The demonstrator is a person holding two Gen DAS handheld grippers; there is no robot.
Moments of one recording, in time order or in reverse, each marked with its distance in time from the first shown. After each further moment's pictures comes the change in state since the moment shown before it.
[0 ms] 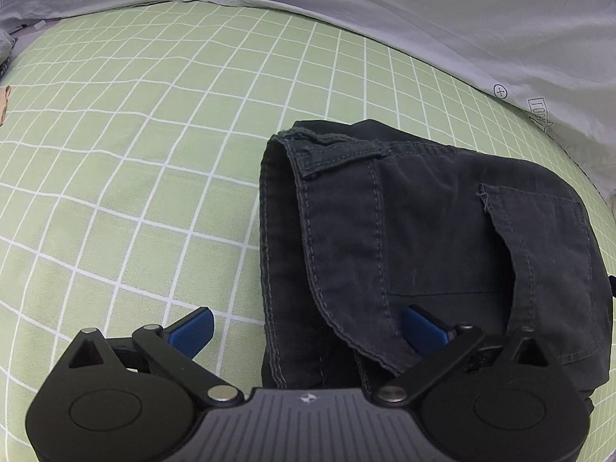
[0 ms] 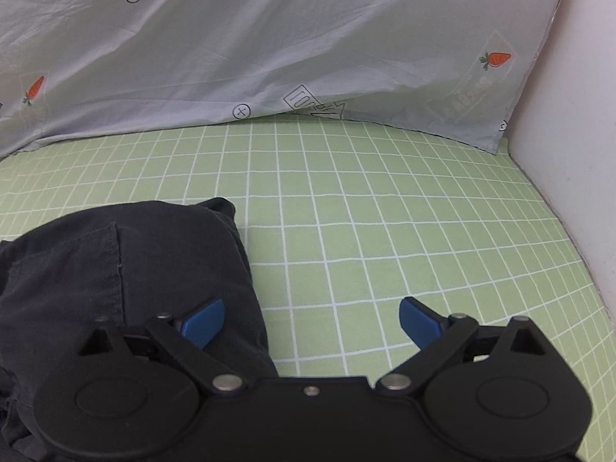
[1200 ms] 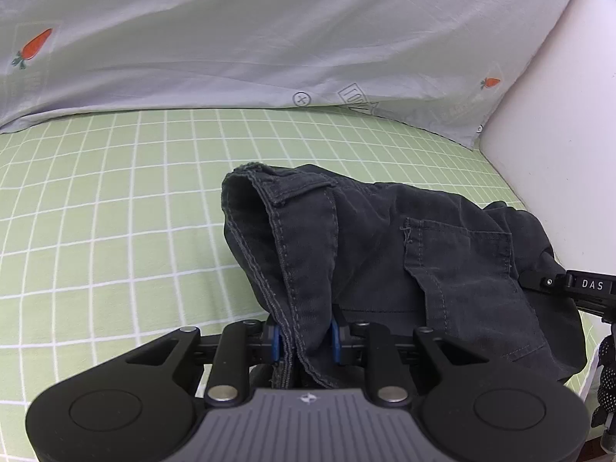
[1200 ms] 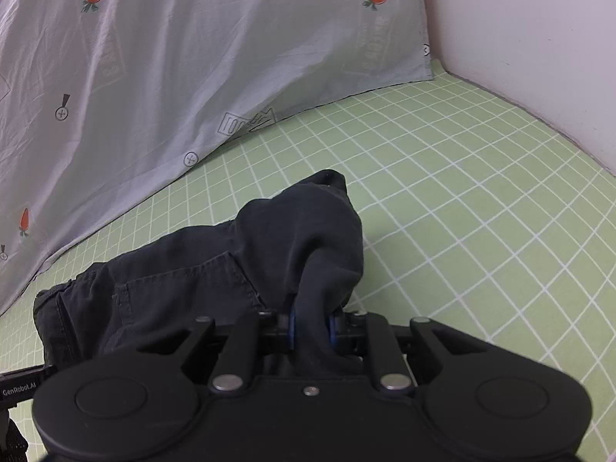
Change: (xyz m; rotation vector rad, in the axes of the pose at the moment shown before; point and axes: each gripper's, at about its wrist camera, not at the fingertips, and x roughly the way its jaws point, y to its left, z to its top) left arm 0.004 -0.163 0.021 0.465 -0.116 -0.287; right arm -0.024 -0.099 -0.052 0.449 -0.027 0.062
